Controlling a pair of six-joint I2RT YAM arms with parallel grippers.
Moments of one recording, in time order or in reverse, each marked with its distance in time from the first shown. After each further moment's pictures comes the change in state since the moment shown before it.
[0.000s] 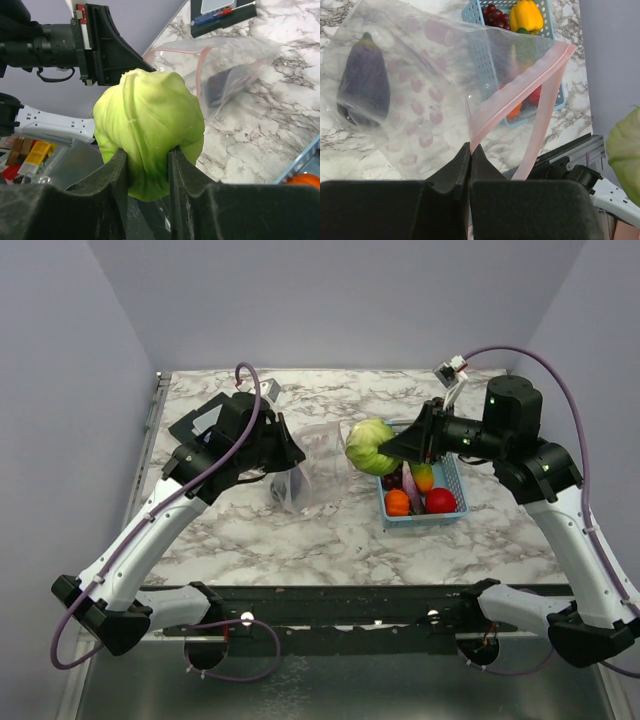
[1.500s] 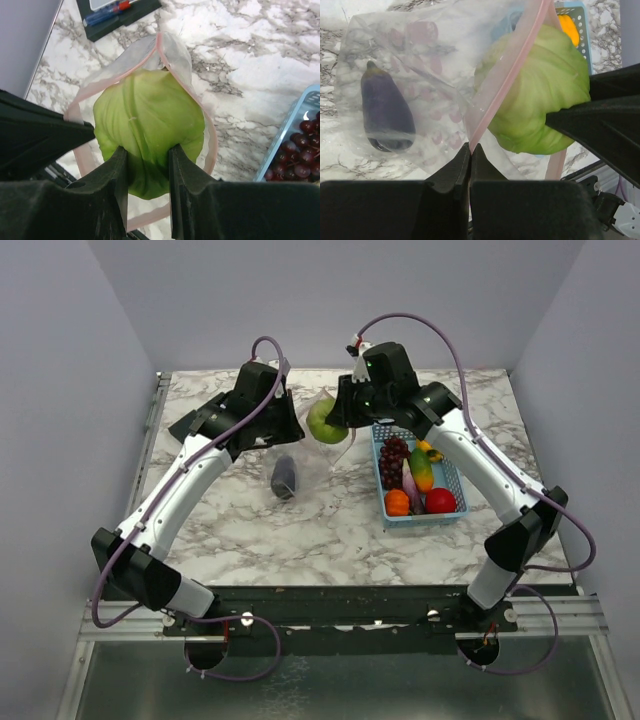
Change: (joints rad) left arm 0.127 0.256 0.151 0.008 0.062 0.135; right arm 0.225 0.589 0.376 -0.083 0.510 -0.055
